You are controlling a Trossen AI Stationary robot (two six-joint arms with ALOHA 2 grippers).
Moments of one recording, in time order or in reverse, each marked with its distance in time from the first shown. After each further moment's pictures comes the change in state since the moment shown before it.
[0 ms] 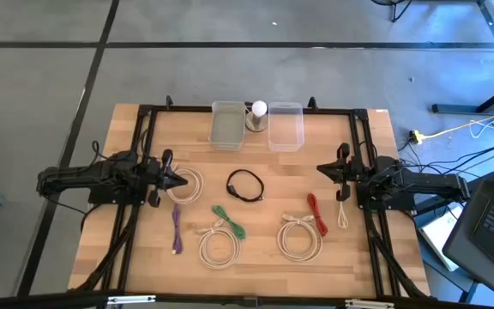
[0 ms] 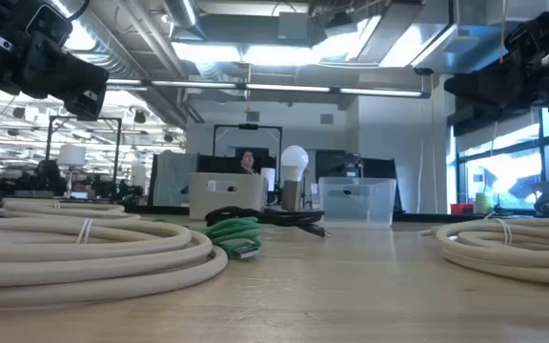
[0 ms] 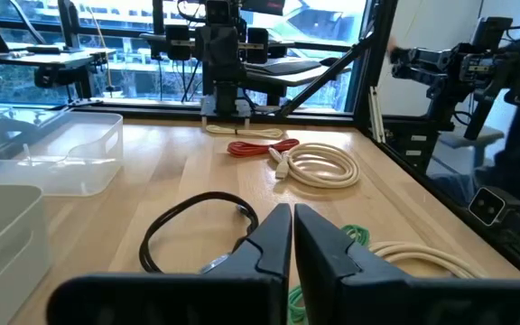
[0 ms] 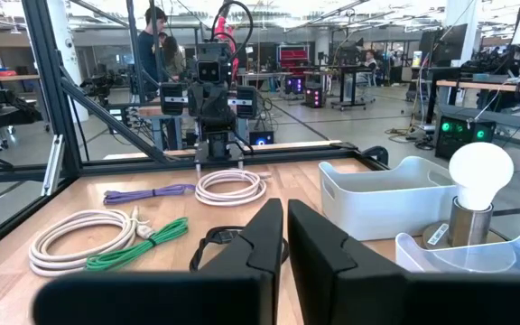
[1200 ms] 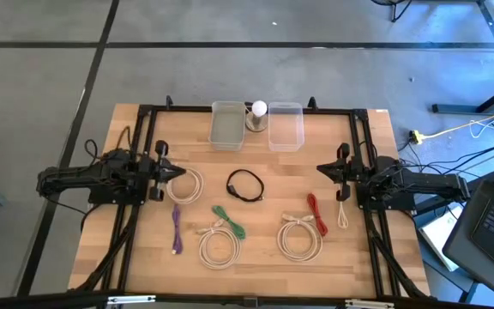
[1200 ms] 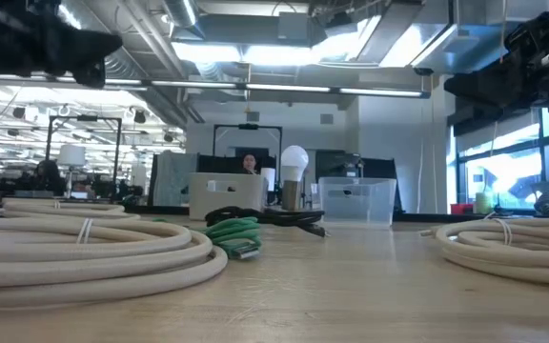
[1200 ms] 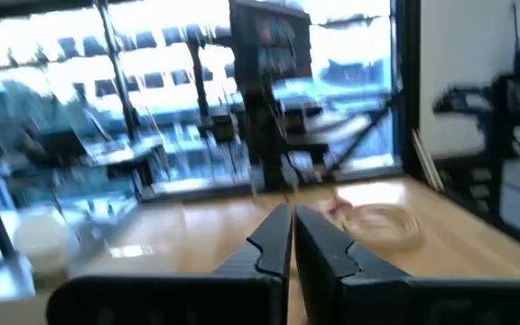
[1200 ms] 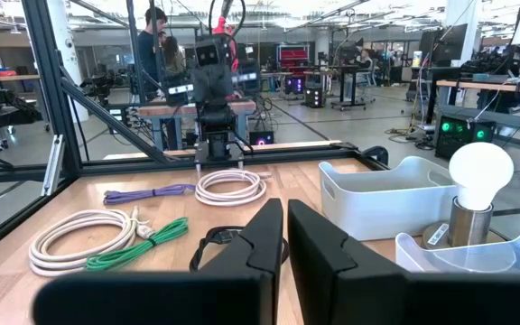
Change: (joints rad) left arm 0.000 0.000 -0.003 0.241 -0.118 0.165; right arm 0.000 0.000 0.000 0.000 0.000 0.000
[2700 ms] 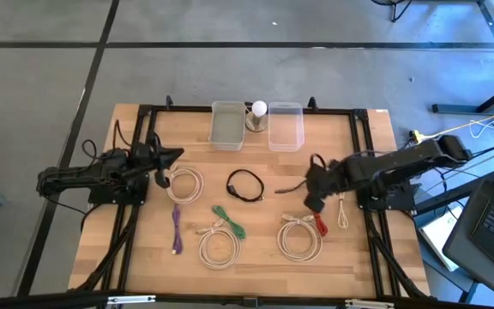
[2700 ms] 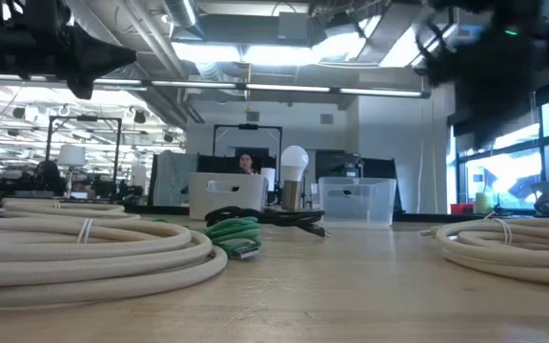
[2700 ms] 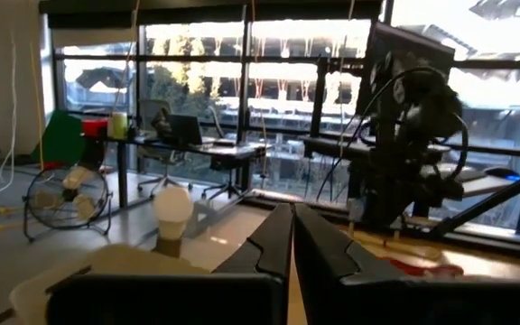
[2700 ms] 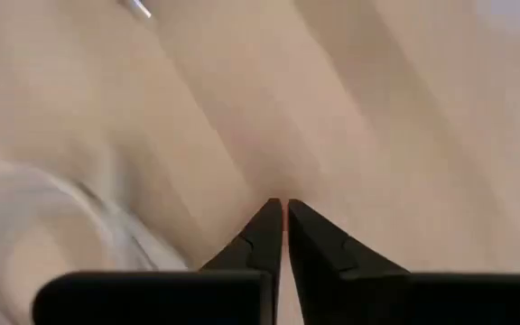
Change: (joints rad) left arm 0.000 0.000 0.002 0.017 -0.364 -0.131; right arm 0.271 1.254 0.840 -1.022 0.127 0.799
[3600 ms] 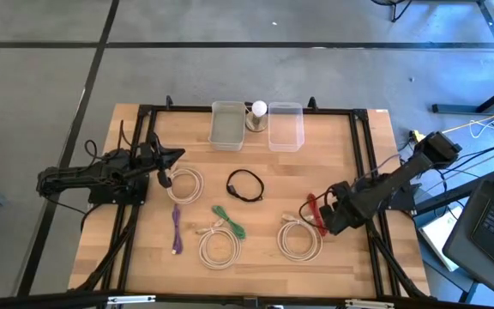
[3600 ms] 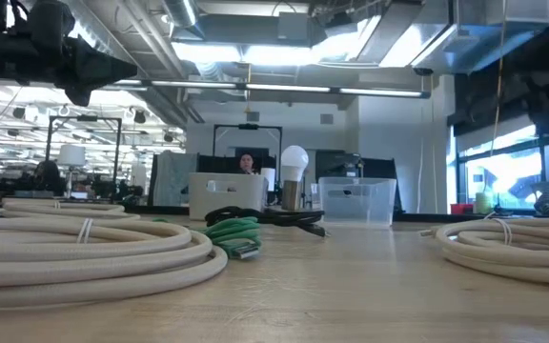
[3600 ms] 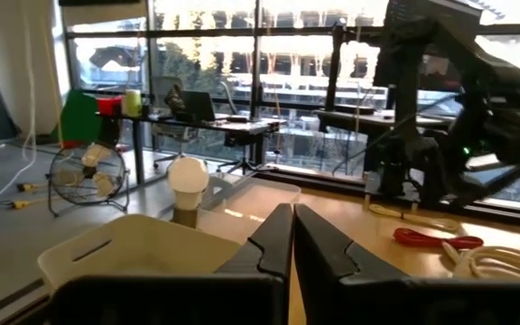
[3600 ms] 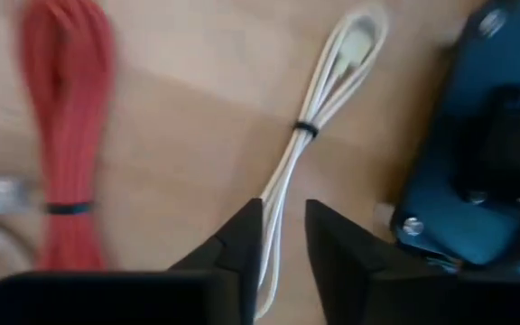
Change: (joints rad) left arm 0.000 0.000 0.002 -0.070 -0.043 0.000; right arm 0.398 0.119 -0.128 -0.175 -0.086 1.023
